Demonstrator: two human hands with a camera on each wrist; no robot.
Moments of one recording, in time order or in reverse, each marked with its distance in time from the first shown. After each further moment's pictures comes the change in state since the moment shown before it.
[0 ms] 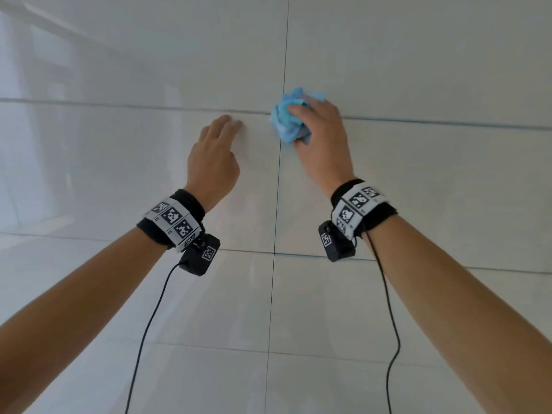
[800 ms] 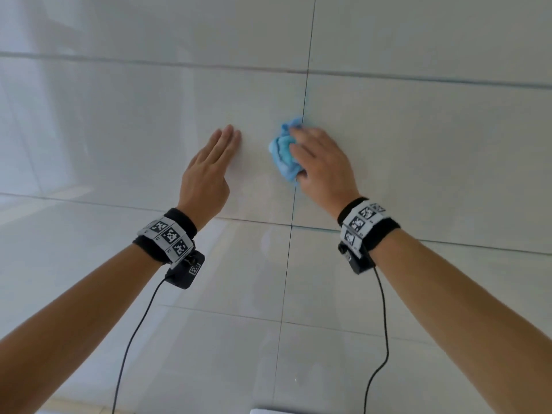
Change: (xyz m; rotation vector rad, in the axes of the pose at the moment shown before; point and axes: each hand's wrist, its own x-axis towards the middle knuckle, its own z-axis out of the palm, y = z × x) left_hand -0.093 -0.066 0.026 0.099 -0.060 0.090; right_hand -0.089 0.004 0.049 -0.182 -0.105 -0.393
